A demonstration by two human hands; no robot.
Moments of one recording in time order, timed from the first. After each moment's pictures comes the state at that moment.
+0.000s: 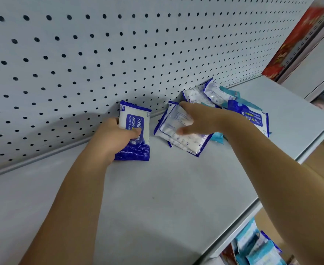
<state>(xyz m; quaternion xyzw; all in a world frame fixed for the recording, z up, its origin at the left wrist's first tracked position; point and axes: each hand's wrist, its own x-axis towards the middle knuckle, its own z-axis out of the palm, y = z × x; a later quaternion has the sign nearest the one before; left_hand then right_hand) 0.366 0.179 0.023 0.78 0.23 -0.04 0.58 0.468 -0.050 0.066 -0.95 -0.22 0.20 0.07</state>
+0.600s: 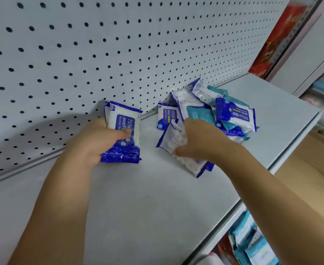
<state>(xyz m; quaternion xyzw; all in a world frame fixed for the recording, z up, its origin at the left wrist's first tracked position) 0.360 0.185 0.037 0.76 0.22 -0.07 0.61 0.388 -0.056 0.068 -0.98 -0.13 0.11 0.05</state>
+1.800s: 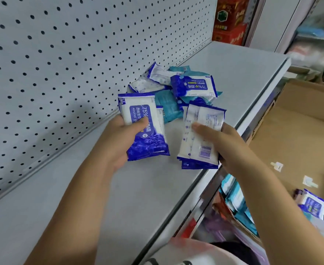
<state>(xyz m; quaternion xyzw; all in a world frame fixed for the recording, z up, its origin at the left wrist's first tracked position) 0.335 0.037 0.061 0.71 0.12 -0.09 0.69 0.307 -0.186 0.023 -0.65 0.17 0.09 0.74</state>
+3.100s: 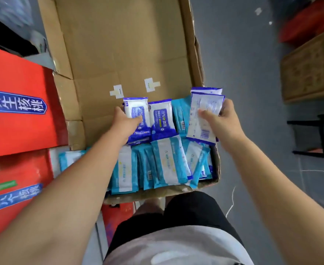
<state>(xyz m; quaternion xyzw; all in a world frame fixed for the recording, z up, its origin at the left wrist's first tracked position) 0.320 -0.477 -0.296 0.86 -0.01 -0.44 0.27 0.092 -0.607 -0.242 -0.48 0.64 -0.09 0.59</state>
